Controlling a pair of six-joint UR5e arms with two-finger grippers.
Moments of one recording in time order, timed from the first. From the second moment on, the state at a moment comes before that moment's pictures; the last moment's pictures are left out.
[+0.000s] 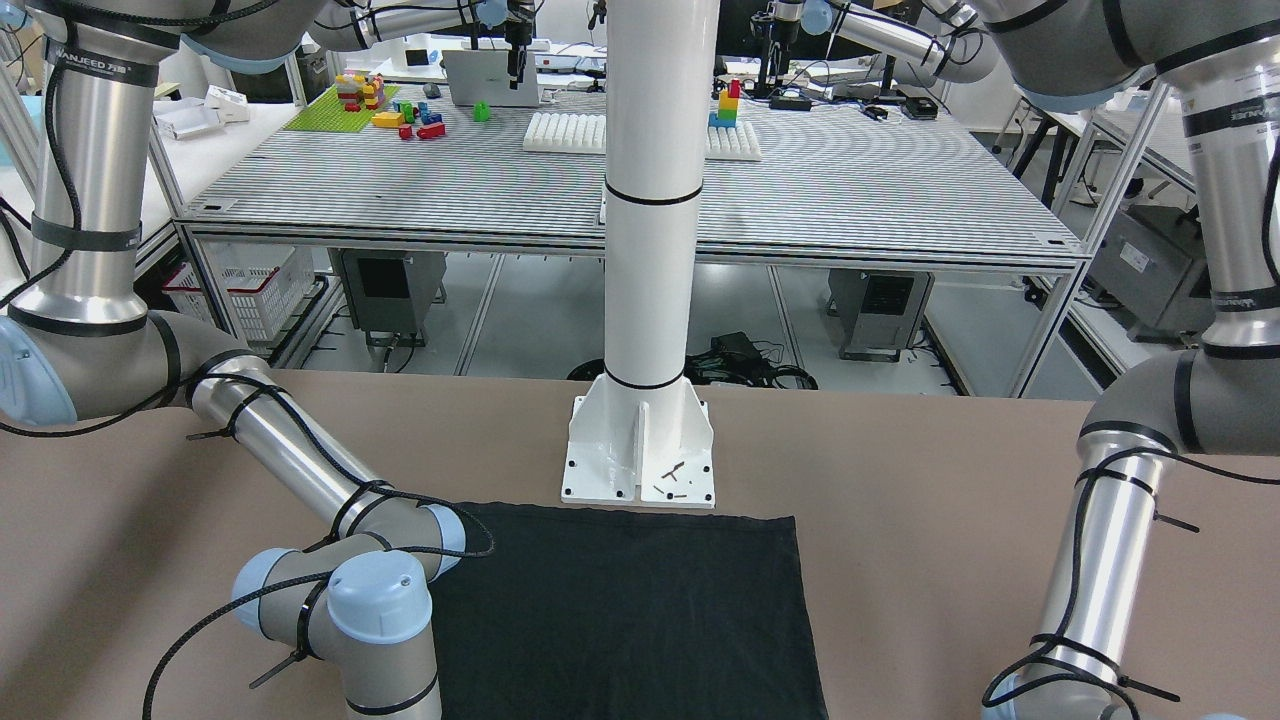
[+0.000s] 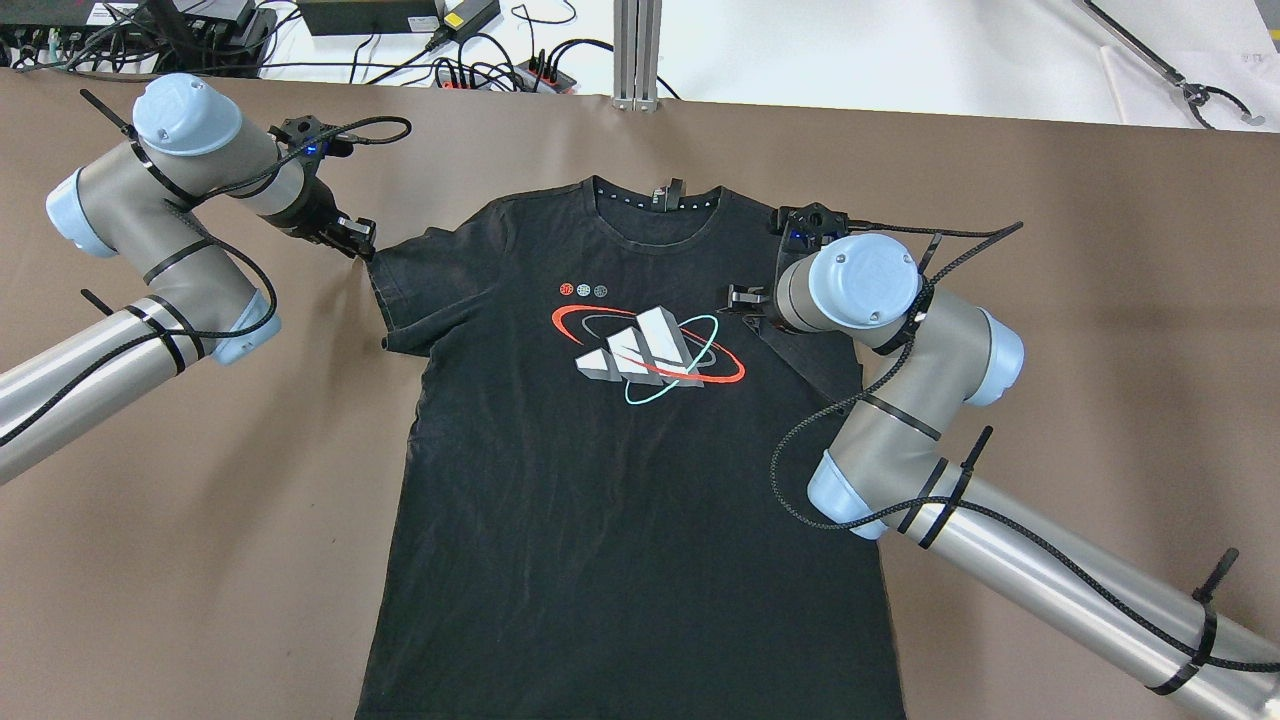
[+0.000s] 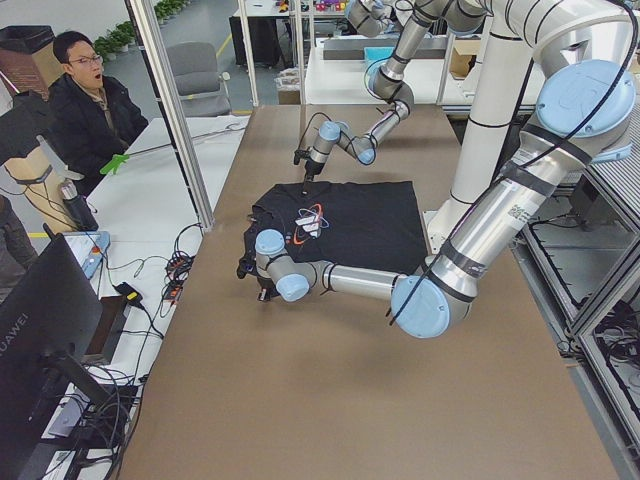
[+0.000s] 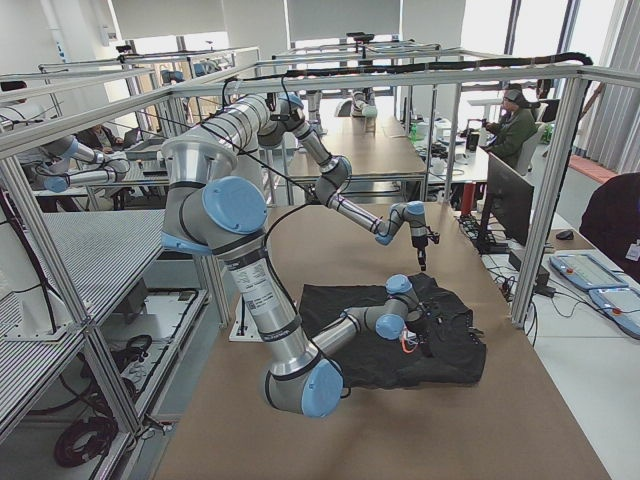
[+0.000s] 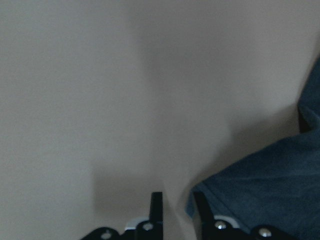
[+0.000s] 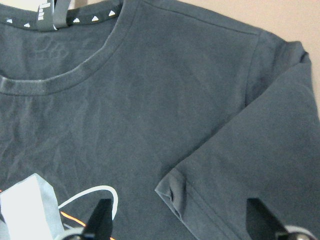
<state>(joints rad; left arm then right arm) -0.99 -2.25 -0.99 -2.31 -2.16 -0.73 0.72 -0.94 1.40 -1.09 1.70 1.15</state>
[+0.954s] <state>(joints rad) -0.97 -2.27 -1.04 -2.37 -2.17 -0.79 0.72 -0.95 1.41 -1.10 1.68 1.15</state>
